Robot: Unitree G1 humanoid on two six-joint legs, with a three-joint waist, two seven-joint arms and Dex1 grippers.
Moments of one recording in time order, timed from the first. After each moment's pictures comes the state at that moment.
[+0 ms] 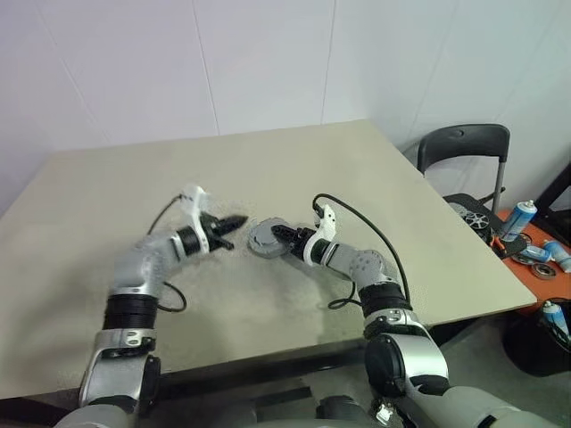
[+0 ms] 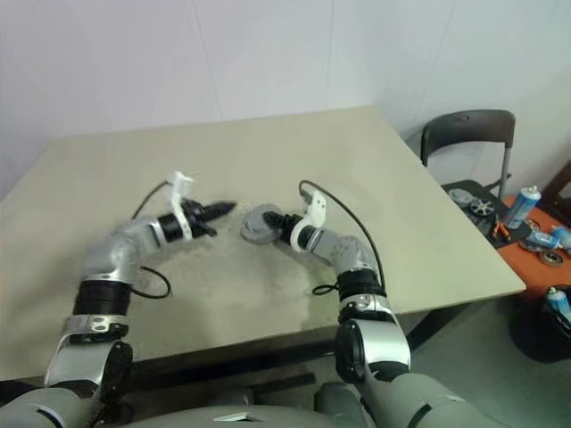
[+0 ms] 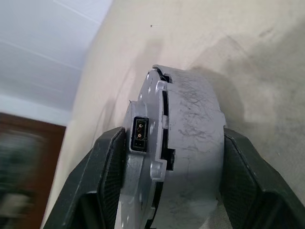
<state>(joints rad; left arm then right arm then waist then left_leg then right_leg) -0.53 0.37 0.23 0.17 -0.48 0.76 -0.79 -0.73 0.07 -0.33 0.73 0.62 0.78 0.26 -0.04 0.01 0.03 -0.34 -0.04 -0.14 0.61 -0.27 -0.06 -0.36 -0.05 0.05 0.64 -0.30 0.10</state>
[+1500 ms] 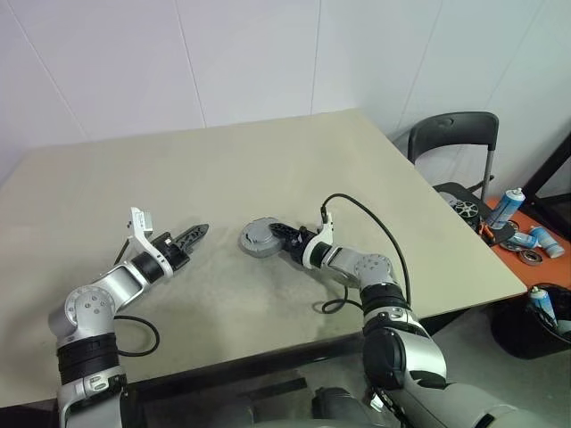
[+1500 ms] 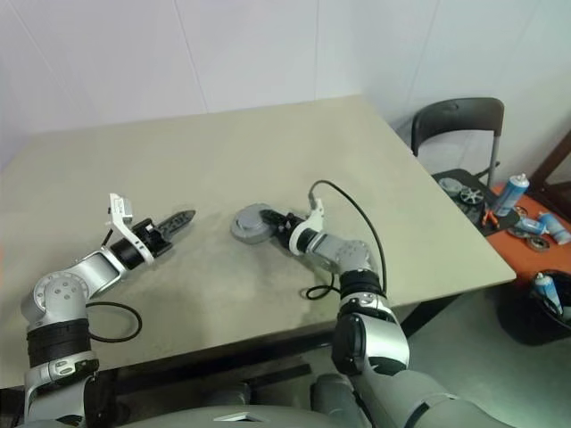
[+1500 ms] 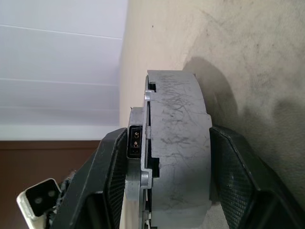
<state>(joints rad) -0.32 0.37 0.50 0.08 -0.88 1.01 -0.52 -0.76 0.09 -0.49 0.81 0.77 0.89 0.27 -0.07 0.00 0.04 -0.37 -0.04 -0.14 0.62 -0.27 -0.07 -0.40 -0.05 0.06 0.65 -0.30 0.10</state>
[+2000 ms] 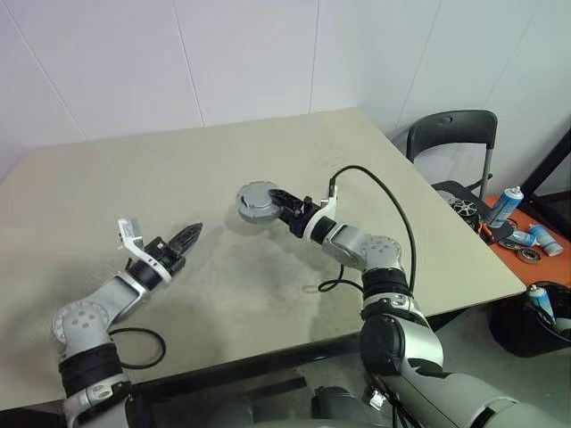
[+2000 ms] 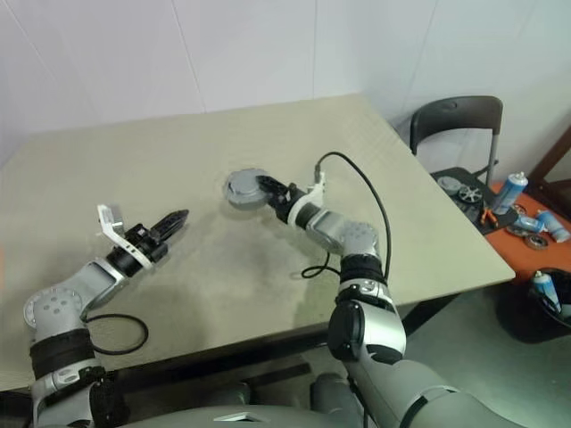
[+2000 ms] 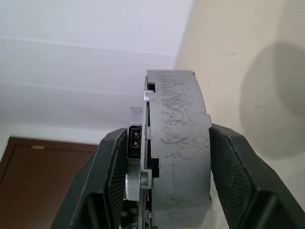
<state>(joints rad) -0.27 0.27 0.65 0.10 -1.16 1.09 -0.36 -0.84 0.11 -0.56 0.71 0.92 0.97 0.26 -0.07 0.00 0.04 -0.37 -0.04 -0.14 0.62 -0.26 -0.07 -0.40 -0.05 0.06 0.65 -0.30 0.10</state>
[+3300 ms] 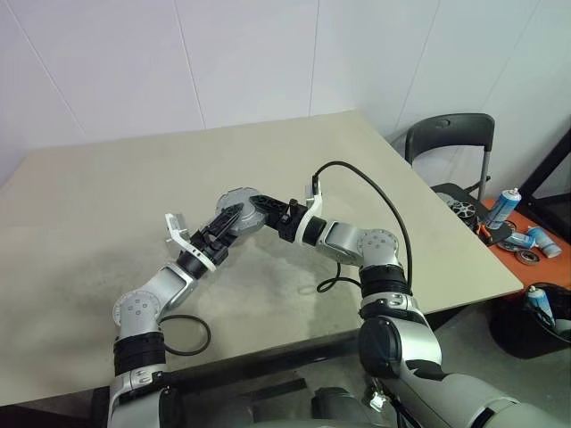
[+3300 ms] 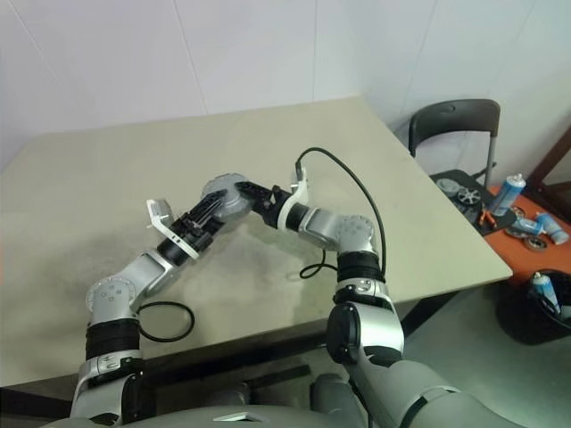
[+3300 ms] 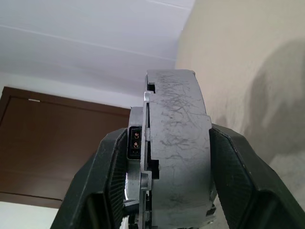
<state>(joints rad) -0.35 0.15 0.44 0.22 -1.22 0.92 -0.40 -0.84 0.11 -0.46 0.63 0.93 1.10 0.26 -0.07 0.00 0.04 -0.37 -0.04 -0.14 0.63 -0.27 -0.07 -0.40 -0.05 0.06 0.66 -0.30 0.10</state>
